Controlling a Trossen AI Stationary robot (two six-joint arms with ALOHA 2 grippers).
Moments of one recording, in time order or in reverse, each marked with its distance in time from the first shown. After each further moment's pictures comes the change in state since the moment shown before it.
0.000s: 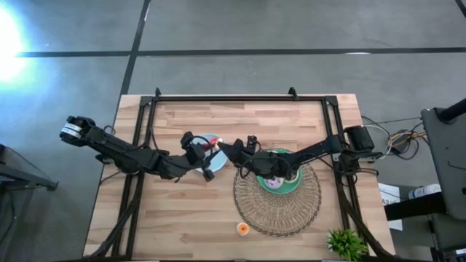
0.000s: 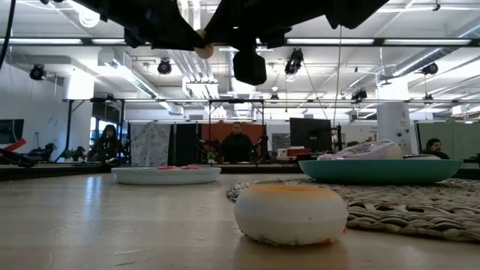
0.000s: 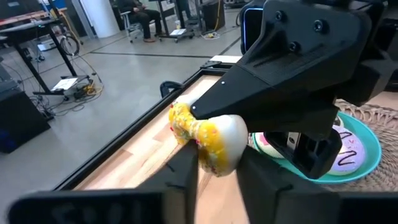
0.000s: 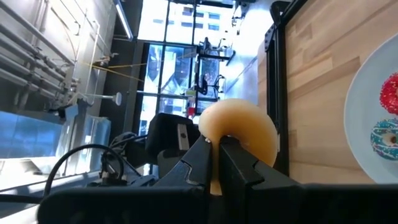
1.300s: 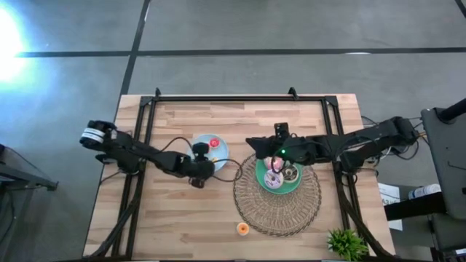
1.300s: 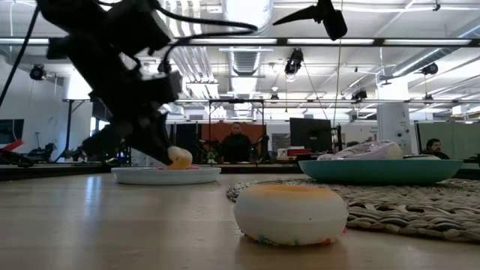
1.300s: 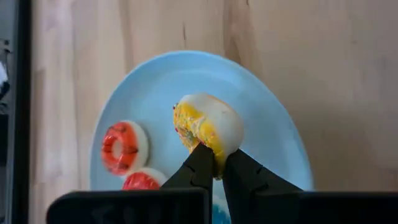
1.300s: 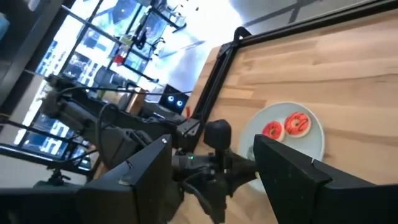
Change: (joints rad) left arm 0.113 0.280 -0.021 -0.409 0.339 0.325; right arm 0.027 -0.521 -0.050 -0.806 -0.093 -0.319
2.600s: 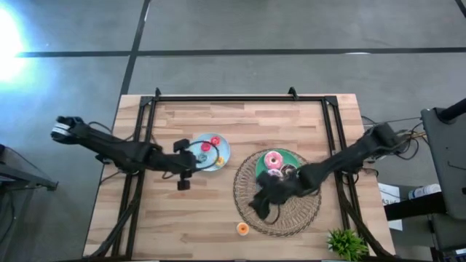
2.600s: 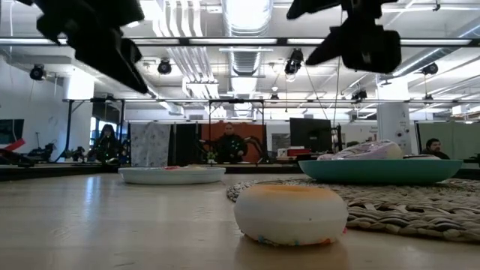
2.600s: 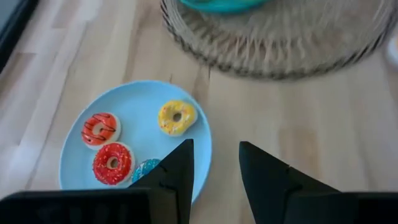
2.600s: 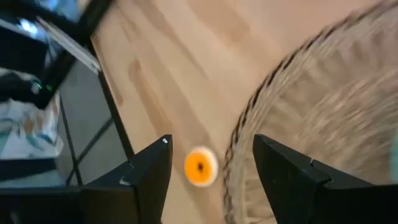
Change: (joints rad) left arm -0.078 -0.456 0.025 -0.279 0.180 -0.385; right arm 0.216 0.254 0.025 -0.185 -0.470 -0.044
